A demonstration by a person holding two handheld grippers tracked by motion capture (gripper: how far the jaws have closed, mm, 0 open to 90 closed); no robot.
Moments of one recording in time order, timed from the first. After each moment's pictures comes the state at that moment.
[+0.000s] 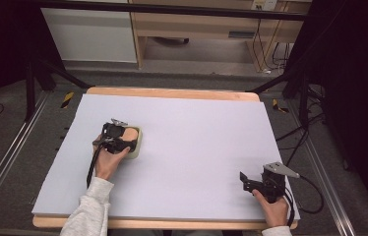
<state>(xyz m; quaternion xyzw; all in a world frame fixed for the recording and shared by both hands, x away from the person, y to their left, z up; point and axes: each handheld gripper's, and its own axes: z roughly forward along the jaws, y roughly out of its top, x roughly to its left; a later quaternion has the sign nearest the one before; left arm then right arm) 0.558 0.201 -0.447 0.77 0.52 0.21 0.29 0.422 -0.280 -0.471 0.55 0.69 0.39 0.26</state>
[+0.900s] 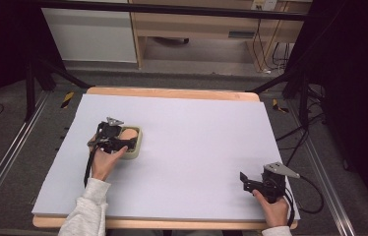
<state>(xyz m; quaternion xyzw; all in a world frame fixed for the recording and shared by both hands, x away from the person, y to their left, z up) 0.542 0.208 -0.428 0.76 0.51 0.22 0.33 0.421 -0.280 -0.471 0.55 0.69 0.39 0.26</state>
